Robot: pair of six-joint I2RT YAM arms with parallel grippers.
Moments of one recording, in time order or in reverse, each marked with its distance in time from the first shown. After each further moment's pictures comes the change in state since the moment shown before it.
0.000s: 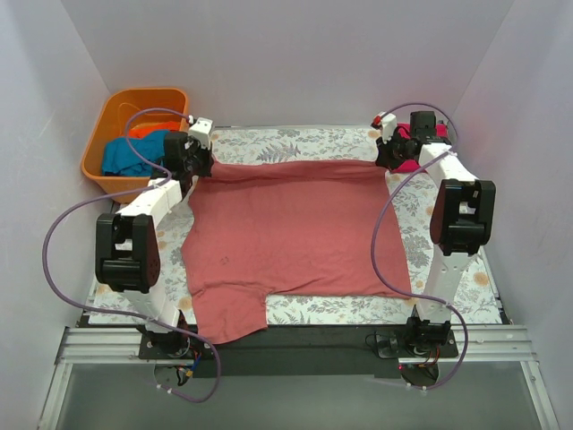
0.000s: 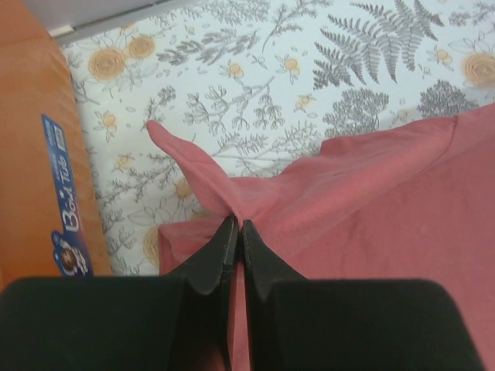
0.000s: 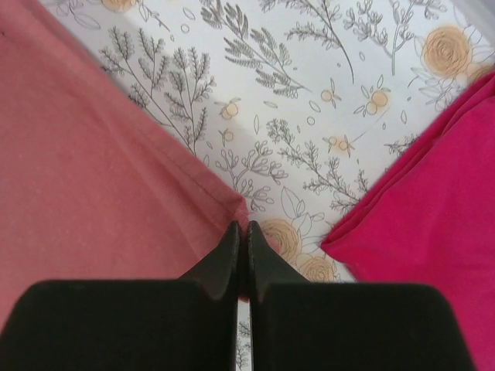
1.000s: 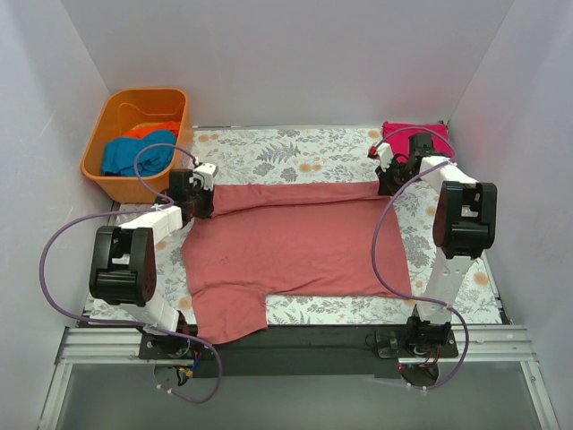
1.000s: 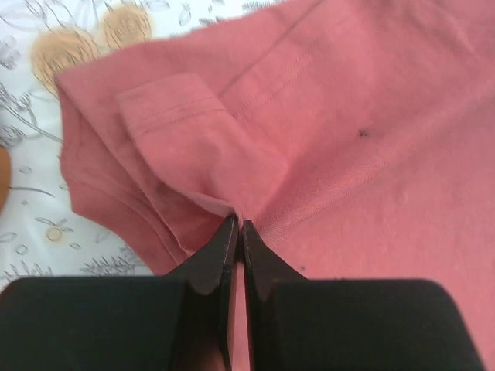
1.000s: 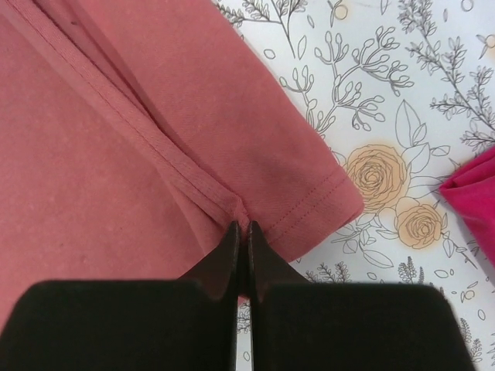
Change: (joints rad) left arm -0.002 -0.116 -0.327 -0.076 -0.012 0.019; right arm -0.024 -0.045 -0.198 -0.116 -0.008 -0.216
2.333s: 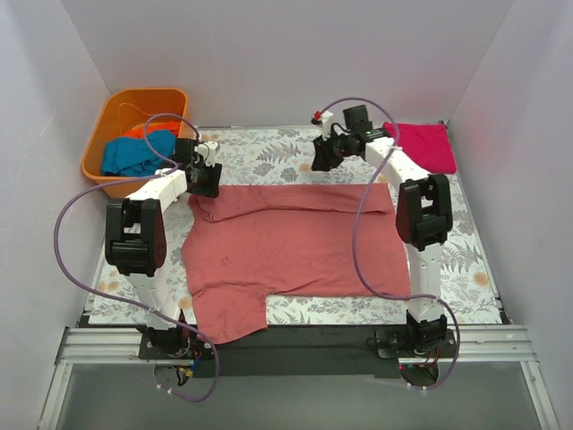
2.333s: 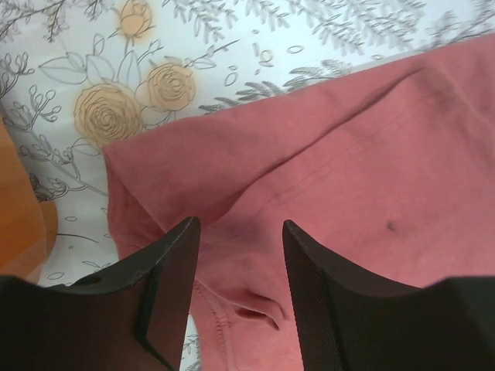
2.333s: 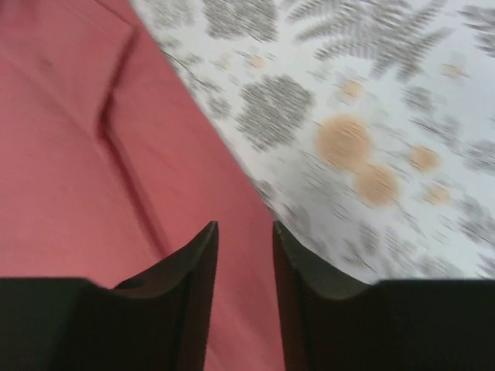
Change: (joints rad) left arm -0.003 0.249 0.444 -0.372 -0.051 -0.021; right arm 0.326 0.174 0.431 0.034 -0.082 0.488
